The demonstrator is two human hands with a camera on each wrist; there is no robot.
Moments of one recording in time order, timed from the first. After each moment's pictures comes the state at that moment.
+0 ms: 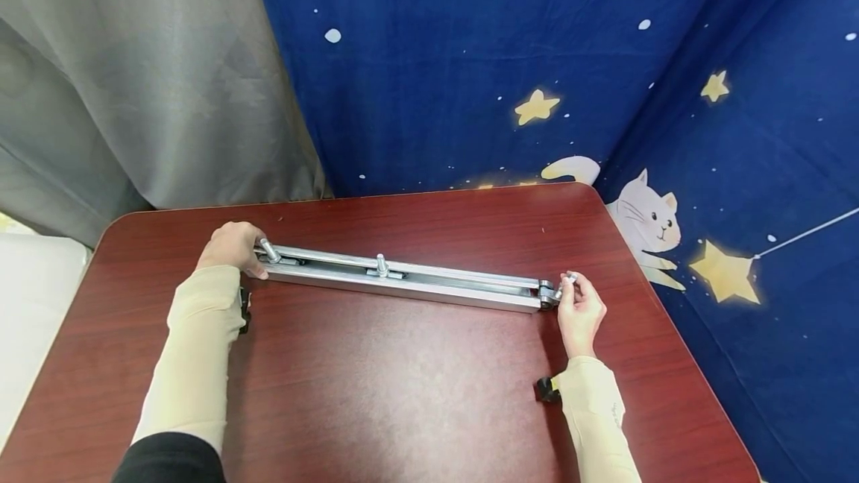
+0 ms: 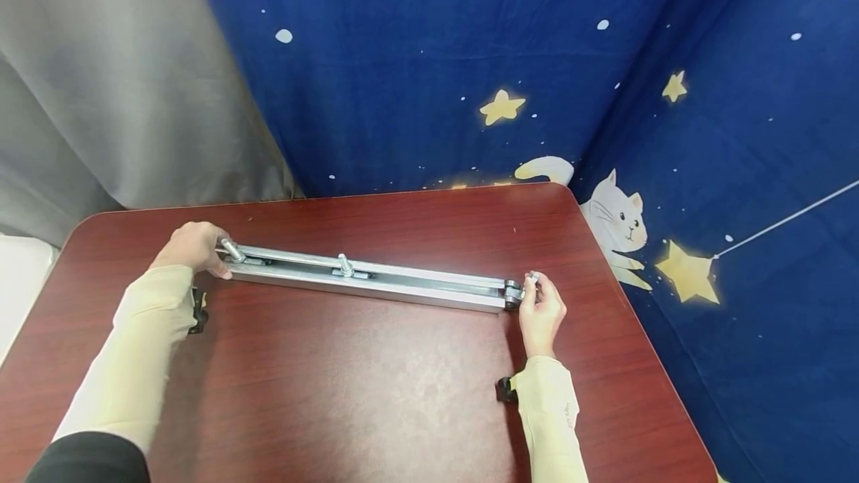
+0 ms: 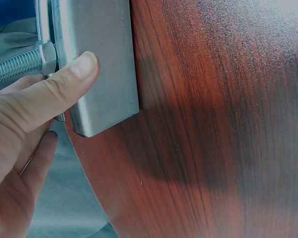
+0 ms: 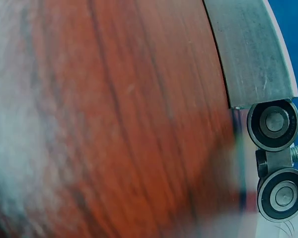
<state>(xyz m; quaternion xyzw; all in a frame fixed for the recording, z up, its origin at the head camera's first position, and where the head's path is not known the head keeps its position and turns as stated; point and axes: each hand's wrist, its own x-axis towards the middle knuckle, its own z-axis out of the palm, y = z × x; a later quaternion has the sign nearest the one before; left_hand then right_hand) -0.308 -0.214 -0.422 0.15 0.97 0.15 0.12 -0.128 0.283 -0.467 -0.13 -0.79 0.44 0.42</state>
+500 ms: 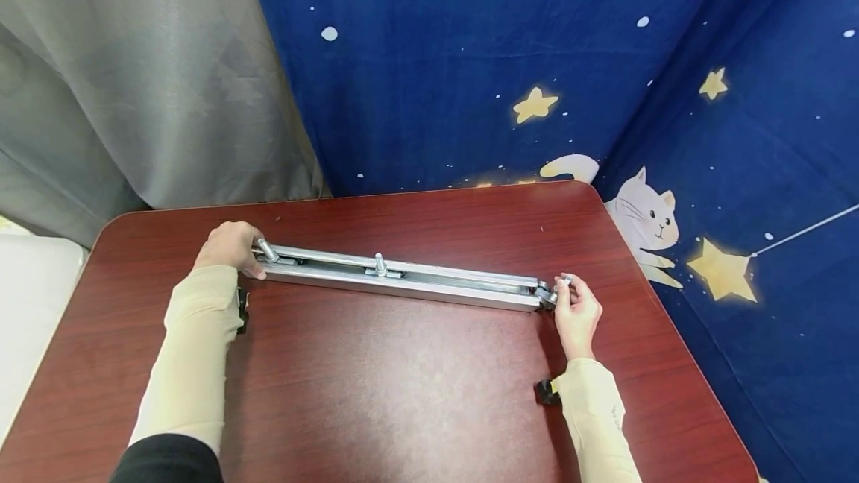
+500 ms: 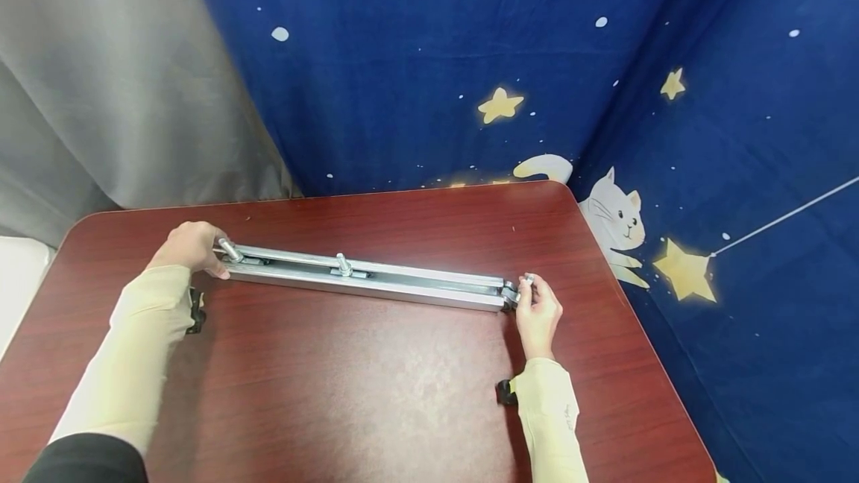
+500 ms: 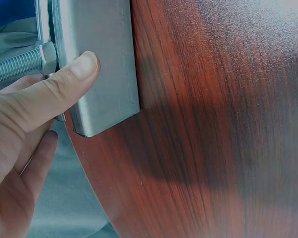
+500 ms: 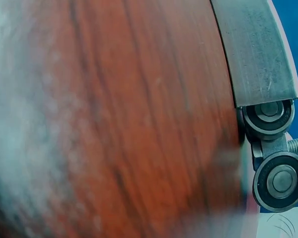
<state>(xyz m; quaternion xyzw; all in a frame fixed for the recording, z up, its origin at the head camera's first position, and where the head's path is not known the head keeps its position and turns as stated) -0.309 -0.215 -0.423 0.16 0.97 0.15 0.11 -0.132 0.300 -0.496 -0.12 -0.80 0.44 0.40</state>
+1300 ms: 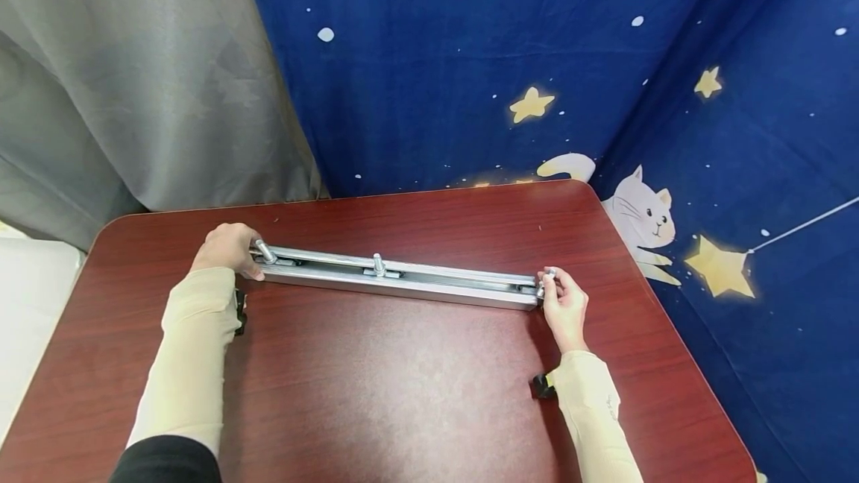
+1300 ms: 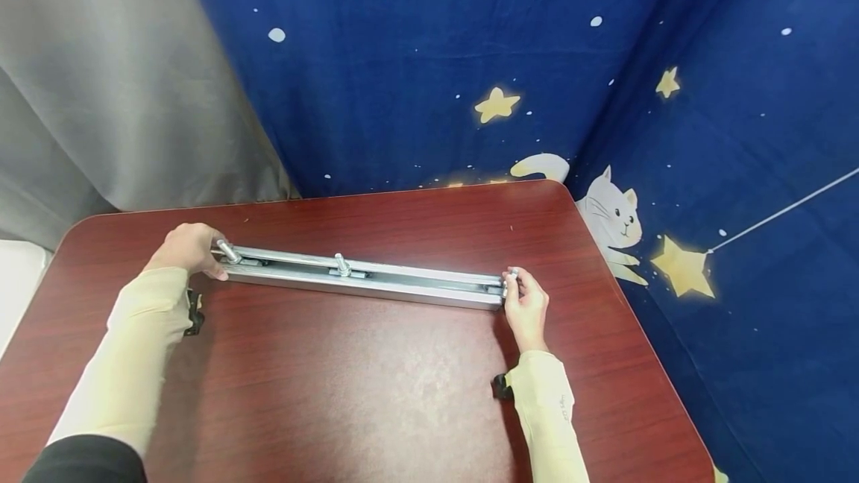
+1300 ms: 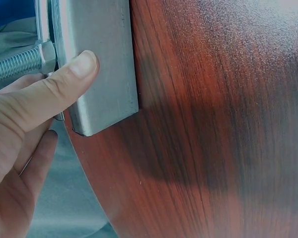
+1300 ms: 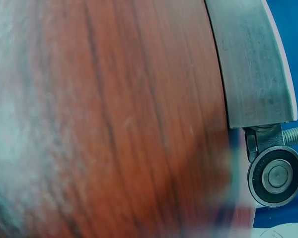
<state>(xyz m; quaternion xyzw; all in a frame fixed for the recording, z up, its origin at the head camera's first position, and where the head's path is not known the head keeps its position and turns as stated) -0.310 -0.215 -0.424 0.14 0.97 0.15 0.12 -0.132 0.275 -0.464 -0.07 -0.81 0.48 0.33</state>
